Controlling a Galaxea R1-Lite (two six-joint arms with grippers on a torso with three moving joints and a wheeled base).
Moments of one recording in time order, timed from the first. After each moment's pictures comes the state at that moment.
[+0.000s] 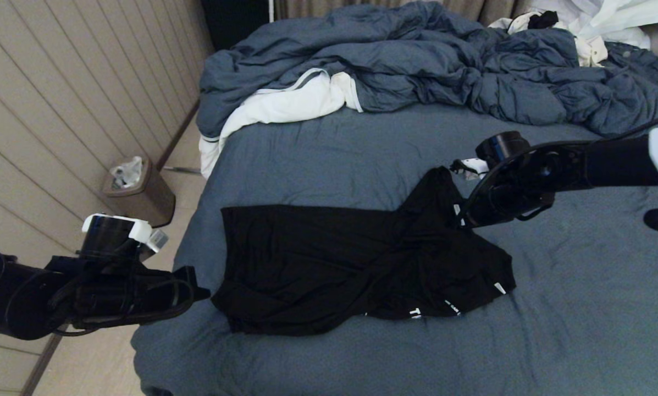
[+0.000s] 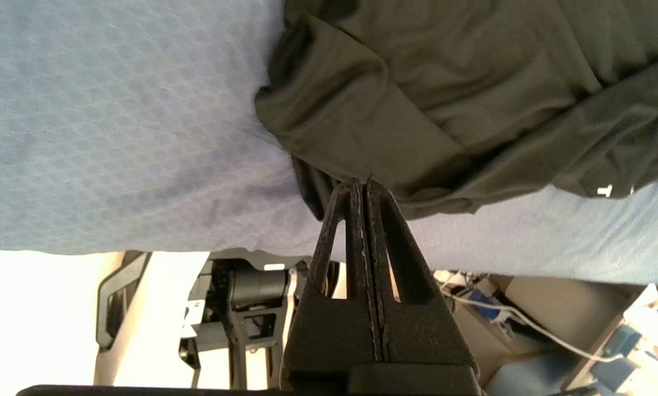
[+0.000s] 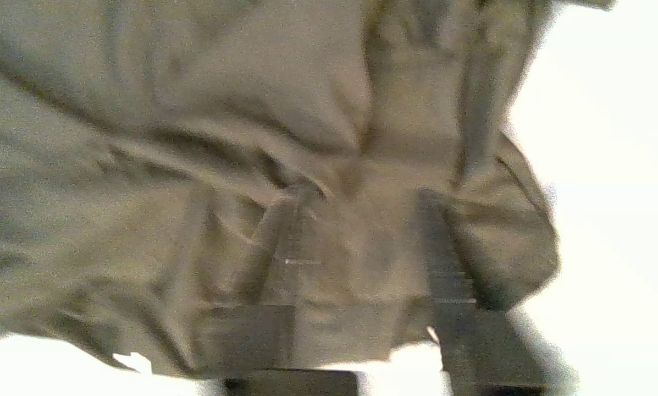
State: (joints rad) left arm -0.22 1.76 -0.68 -0.31 -0.30 -0.54; right arm 0.08 2.10 -1.67 0.41 0.00 -0.09
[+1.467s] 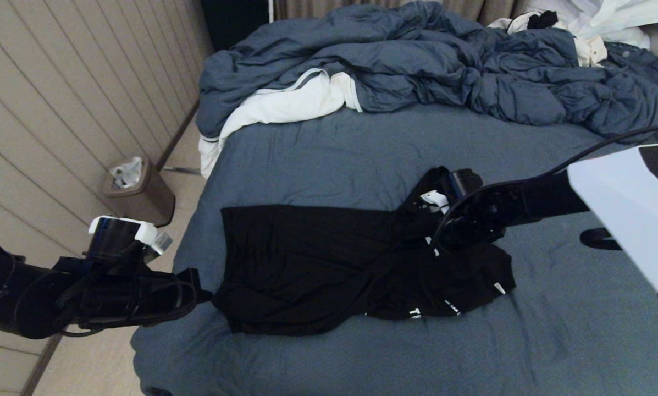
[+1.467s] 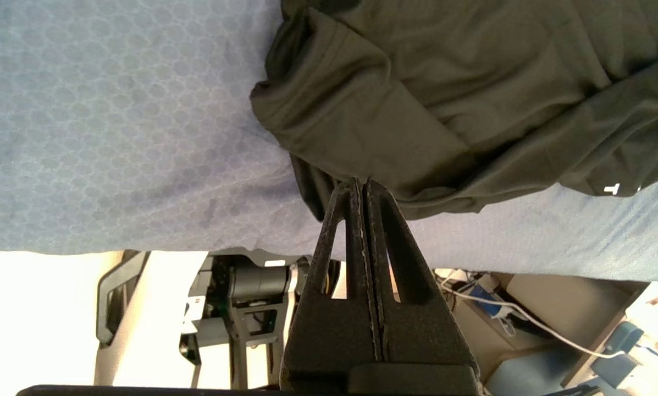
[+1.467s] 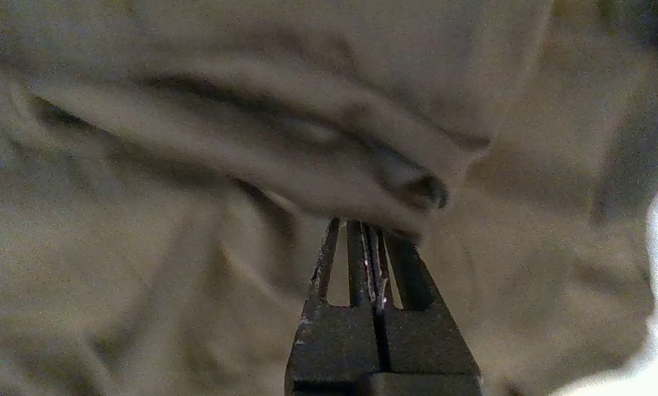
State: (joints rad) left arm -0.23 1.79 -0.69 -0.31 -0.30 -0.55; right arm 0.19 2.23 -1.59 0.23 -0.13 -0.19
